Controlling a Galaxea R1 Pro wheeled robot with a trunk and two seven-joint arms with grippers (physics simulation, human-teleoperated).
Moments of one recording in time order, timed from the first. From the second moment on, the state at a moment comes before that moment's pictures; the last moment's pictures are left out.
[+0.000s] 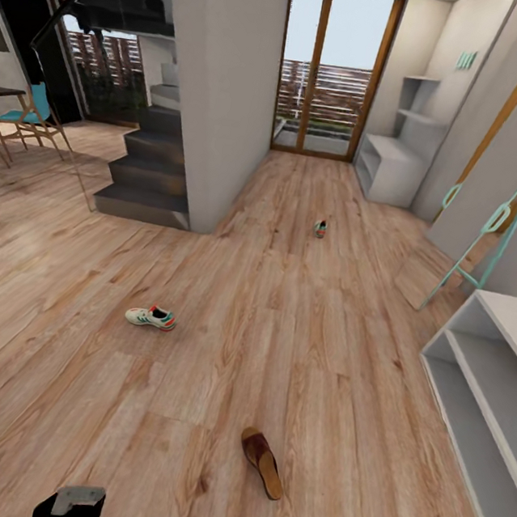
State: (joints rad) left arm -0.30 0.10 0.16 -0.32 -0.08 -0.34 0.00; right arm -0.08 -0.07 0.00 -0.71 0.12 -0.25 0.00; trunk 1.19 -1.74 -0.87
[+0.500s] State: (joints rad) left arm -0.37 0.09 0.16 -0.31 -0.08 -0.23 -0.01; right arm -0.10 -0.06 0.00 -1.05 0.11 0.00 0.00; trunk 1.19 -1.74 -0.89
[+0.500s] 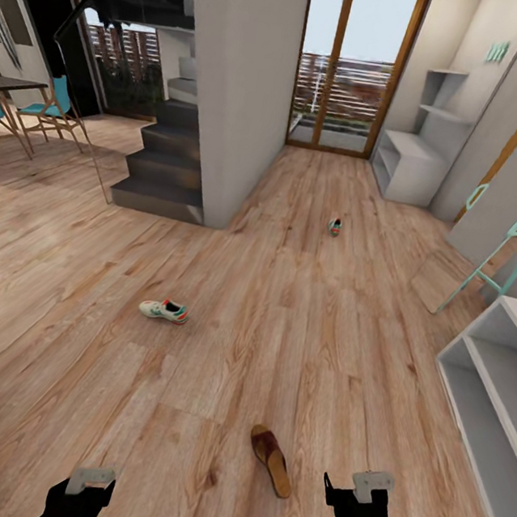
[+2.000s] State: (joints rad) left arm -0.37 0.09 0.15 -0.33 -0.09 -0.25 -0.01; right arm -0.10 -0.03 0.01 -0.96 0.12 0.02 0.00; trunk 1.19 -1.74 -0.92
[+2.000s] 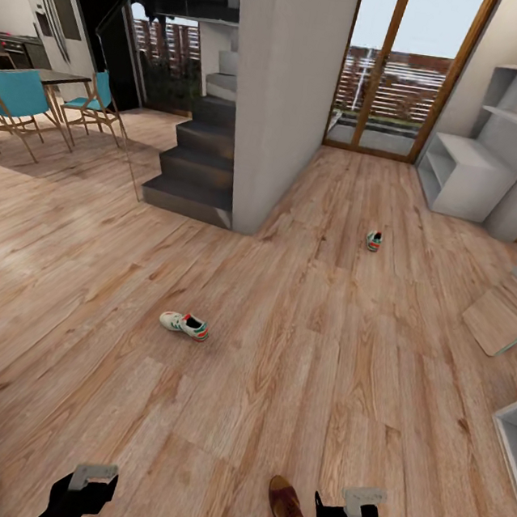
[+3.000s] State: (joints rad) left arm -0.57 0.08 0.15 -0.41 -0.08 -0.10 -0.14; right arm -0.24 0.02 0.00 -0.78 0.12 0.01 0.00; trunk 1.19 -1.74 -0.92
